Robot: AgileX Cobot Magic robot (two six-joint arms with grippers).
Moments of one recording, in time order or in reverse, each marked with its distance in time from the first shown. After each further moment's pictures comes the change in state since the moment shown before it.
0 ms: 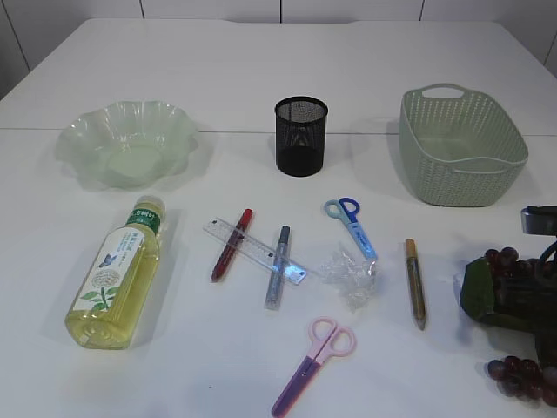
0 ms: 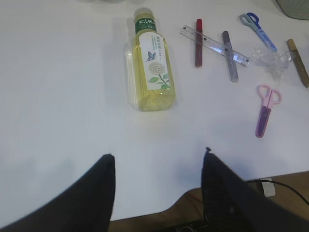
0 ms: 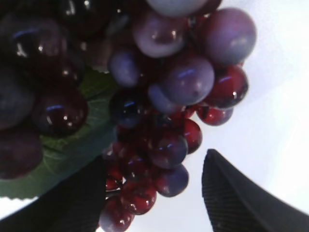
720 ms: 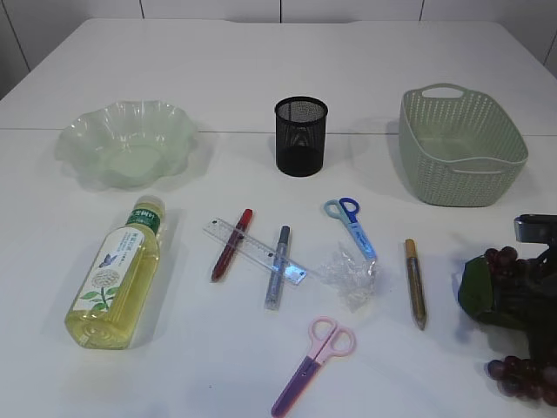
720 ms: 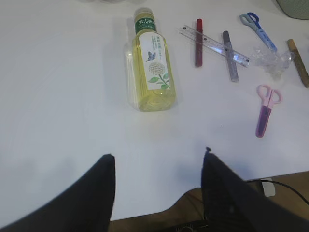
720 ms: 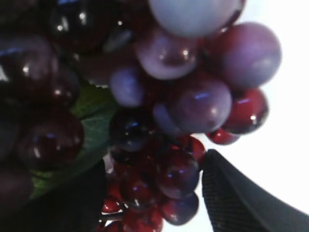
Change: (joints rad) left arm 0.000 0.000 0.000 0.000 0.002 0.000; right arm 0.000 0.055 0.000 -0.011 -0.038 0.017
